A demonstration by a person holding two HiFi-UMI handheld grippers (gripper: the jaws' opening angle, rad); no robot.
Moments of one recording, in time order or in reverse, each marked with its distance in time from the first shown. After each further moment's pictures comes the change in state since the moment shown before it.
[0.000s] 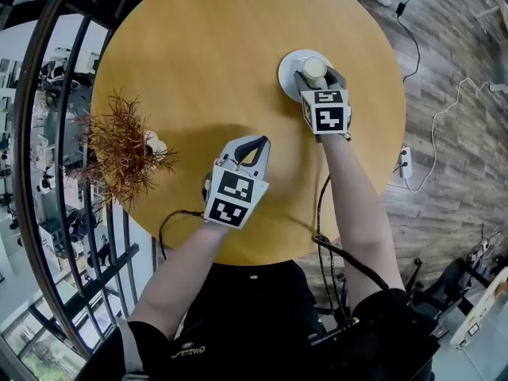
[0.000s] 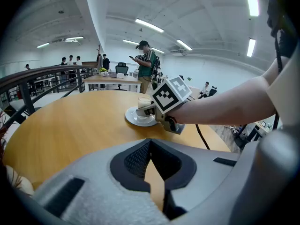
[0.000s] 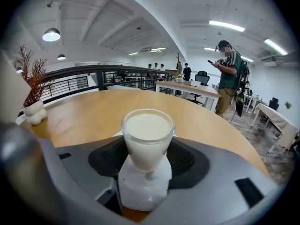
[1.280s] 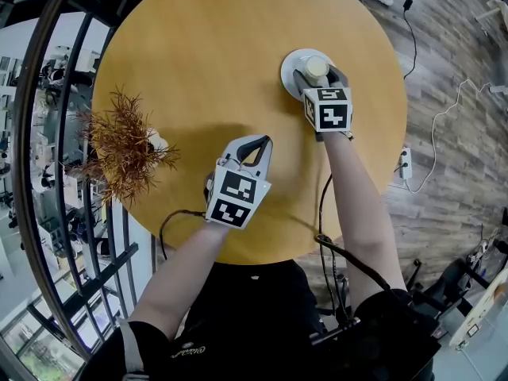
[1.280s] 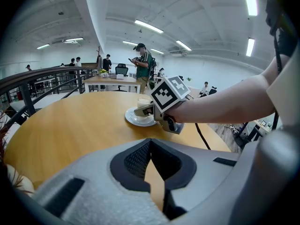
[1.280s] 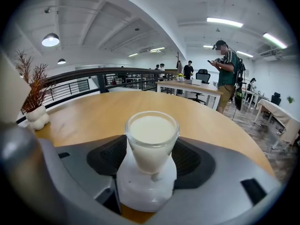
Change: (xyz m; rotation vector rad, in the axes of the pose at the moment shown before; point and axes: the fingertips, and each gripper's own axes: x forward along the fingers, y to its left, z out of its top) left arm -0.003 -0.003 0.000 0.008 -0.012 0.003; right arm -0.001 0.006 0.003 0.036 -0.005 0.032
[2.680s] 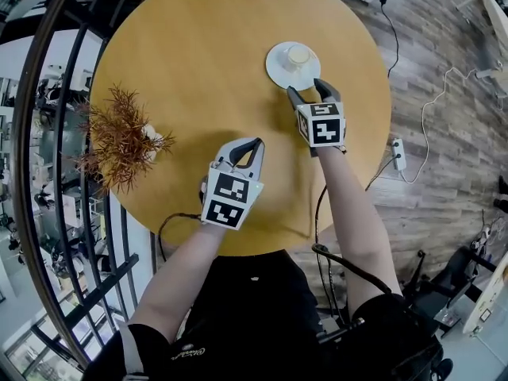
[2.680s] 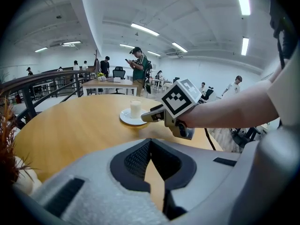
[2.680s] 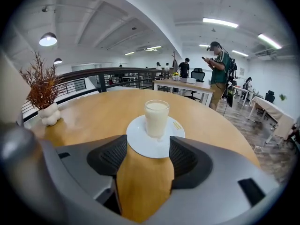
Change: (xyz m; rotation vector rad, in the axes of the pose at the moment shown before) left arm -0.028 -0.031 -0.009 0.033 -0.026 -0.016; right arm -0.072 0.011 -0.034 0.022 0.020 -0.044
